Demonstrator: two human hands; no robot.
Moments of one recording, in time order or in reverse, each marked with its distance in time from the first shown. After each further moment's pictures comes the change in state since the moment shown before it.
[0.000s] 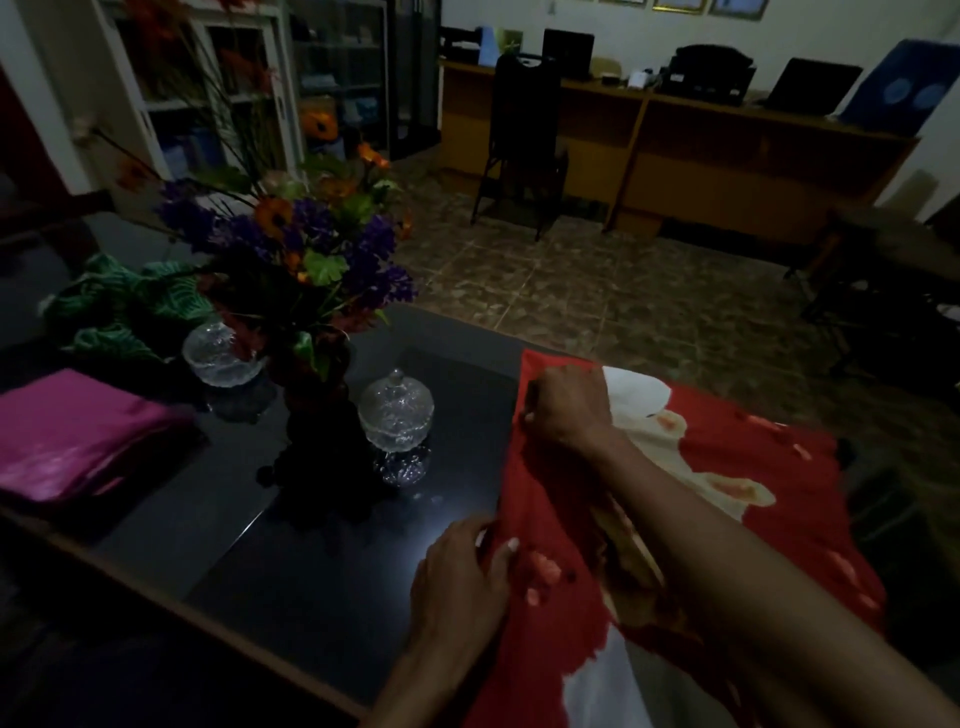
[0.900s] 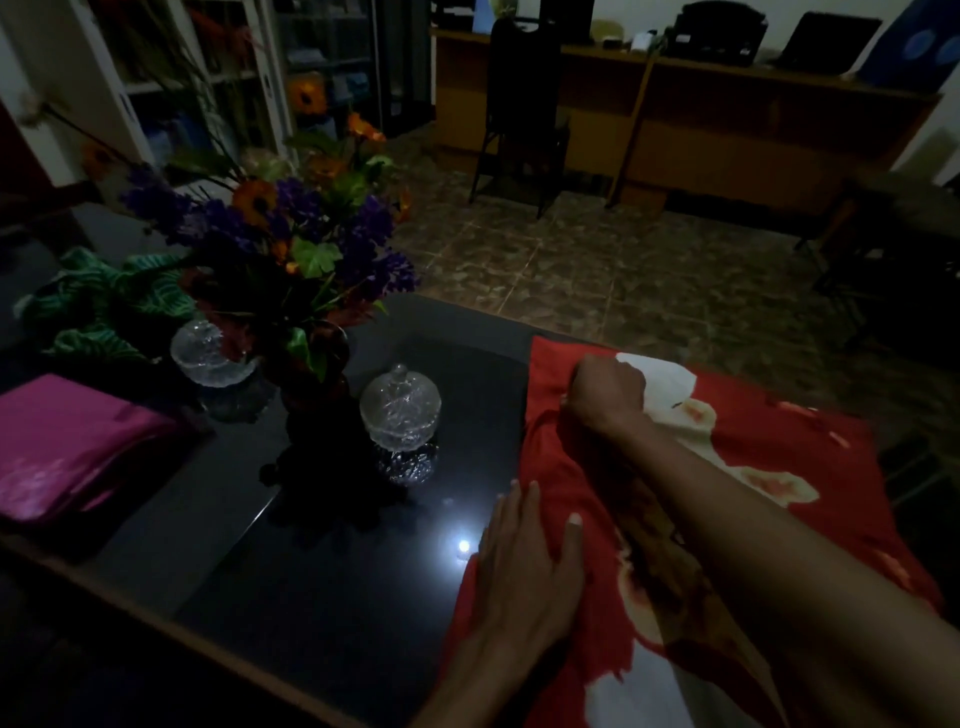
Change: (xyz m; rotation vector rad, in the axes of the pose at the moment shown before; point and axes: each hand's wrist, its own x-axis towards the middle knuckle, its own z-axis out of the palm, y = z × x) left_hand 0.018 0.033 0.025 0.050 -0.197 0.000; right_hand 0.021 0.021 0.019 0.022 -0.091 0.299
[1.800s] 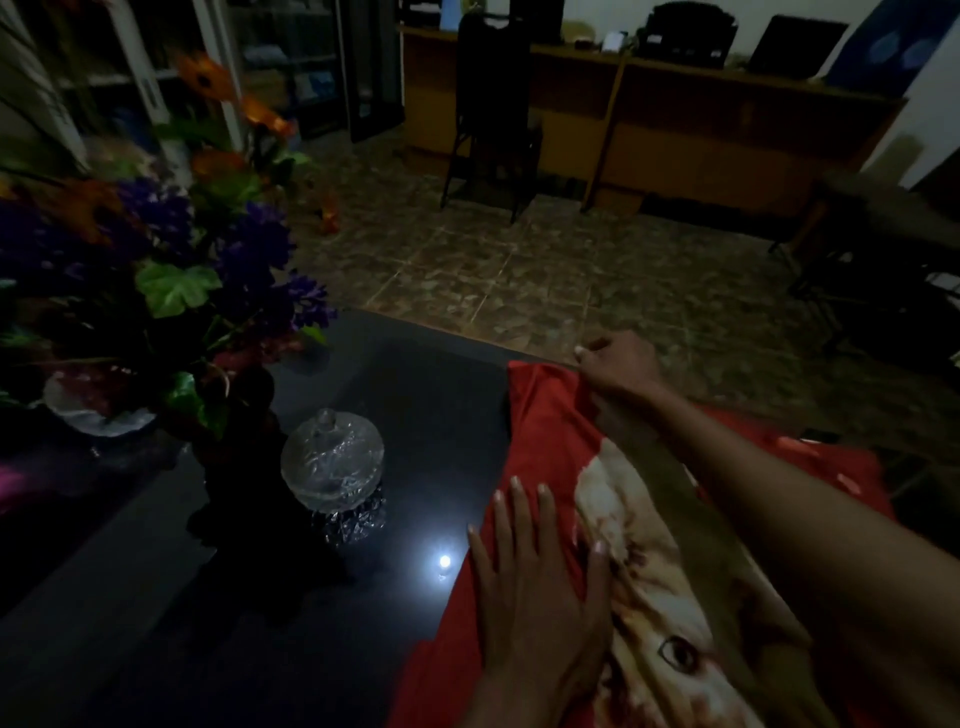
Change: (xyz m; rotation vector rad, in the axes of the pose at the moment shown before) left_hand 0.066 0.025 0.054 0.311 0.110 0.193; right_hand 0.110 0.073 0.008 0.410 0.033 0.106
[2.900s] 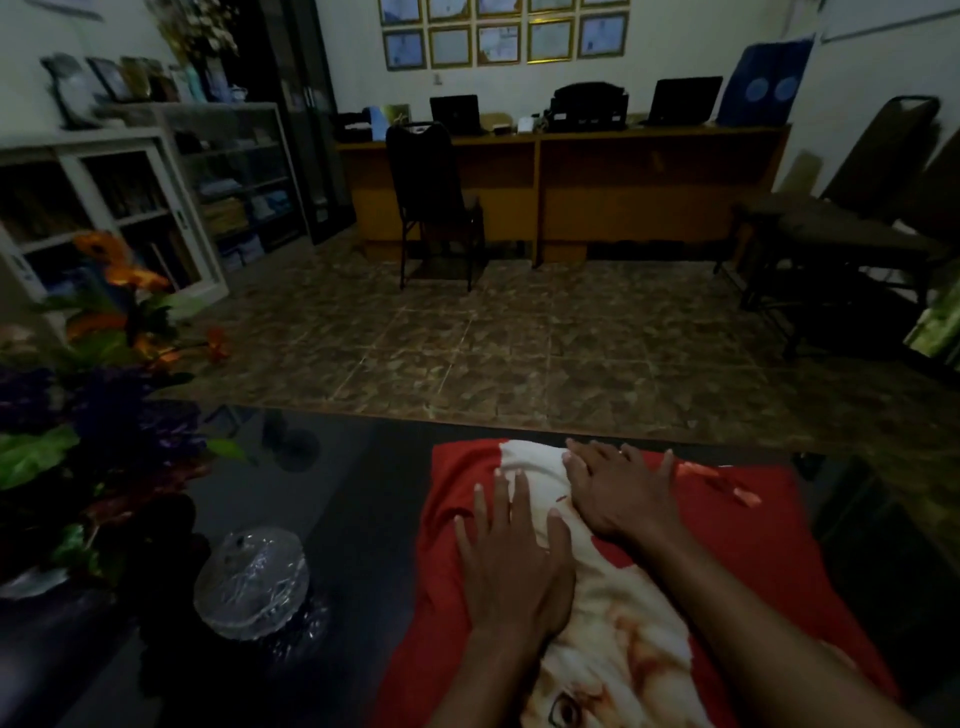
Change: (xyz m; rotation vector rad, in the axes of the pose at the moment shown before) left_hand 0.088 0.058 0.024 0.045 -0.097 -0.029; right_hand -0.062 0.092 -0.019 -0.229 -0.172 0.060
